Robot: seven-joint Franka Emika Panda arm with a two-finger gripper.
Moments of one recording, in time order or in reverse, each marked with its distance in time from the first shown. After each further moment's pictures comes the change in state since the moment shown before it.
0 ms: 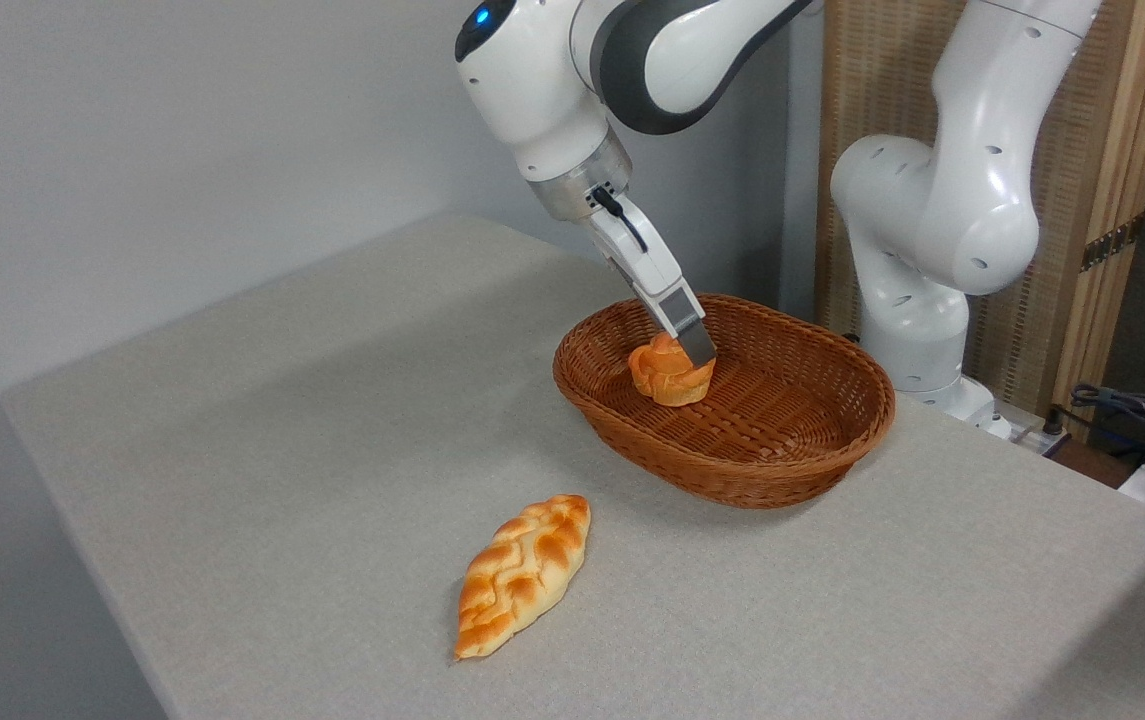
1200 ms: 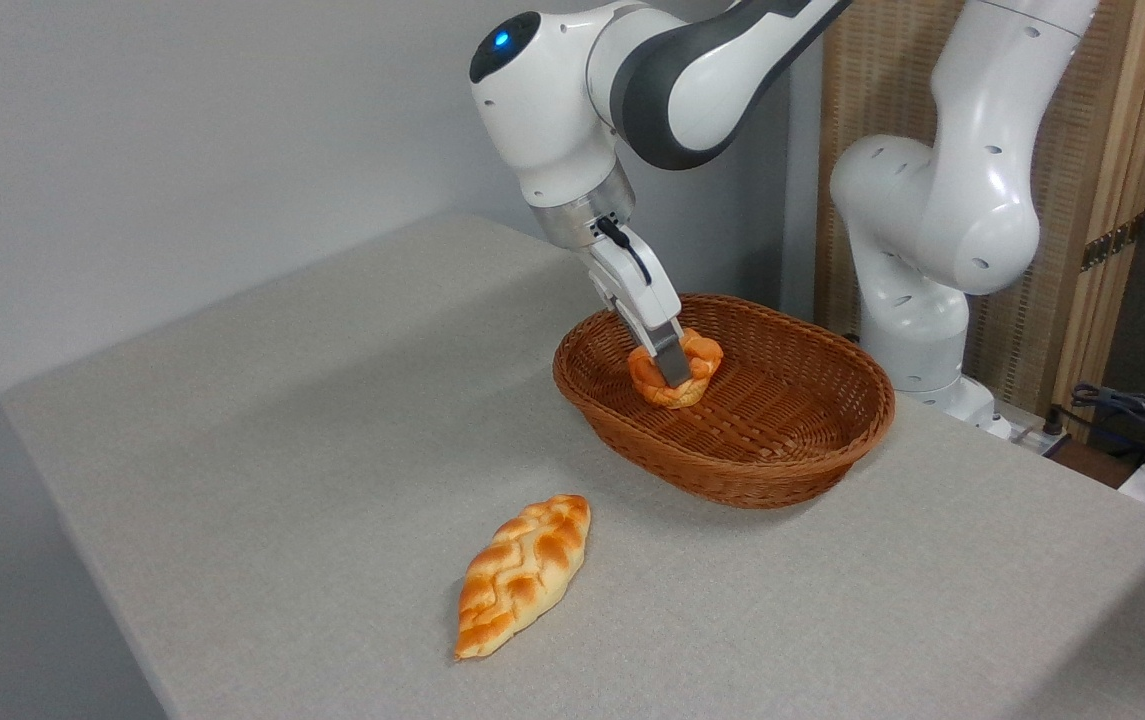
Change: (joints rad) arm 0.010 0.007 0.035 -0.054 0.000 0.151 0.000
